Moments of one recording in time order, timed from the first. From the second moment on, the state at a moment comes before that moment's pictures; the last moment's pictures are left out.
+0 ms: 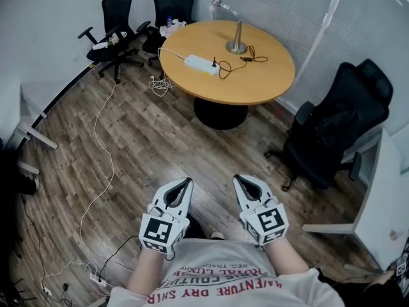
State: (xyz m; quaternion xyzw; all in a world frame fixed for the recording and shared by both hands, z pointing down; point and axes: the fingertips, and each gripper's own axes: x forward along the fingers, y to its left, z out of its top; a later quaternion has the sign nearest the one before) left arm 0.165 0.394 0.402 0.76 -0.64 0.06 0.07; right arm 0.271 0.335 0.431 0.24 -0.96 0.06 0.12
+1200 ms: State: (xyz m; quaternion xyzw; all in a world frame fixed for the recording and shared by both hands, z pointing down) left arm -0.090 0.172 0.397 0.78 -0.62 0.04 0.10; right arm 0.034 0.120 0.420 0.29 -0.94 0.03 0.15
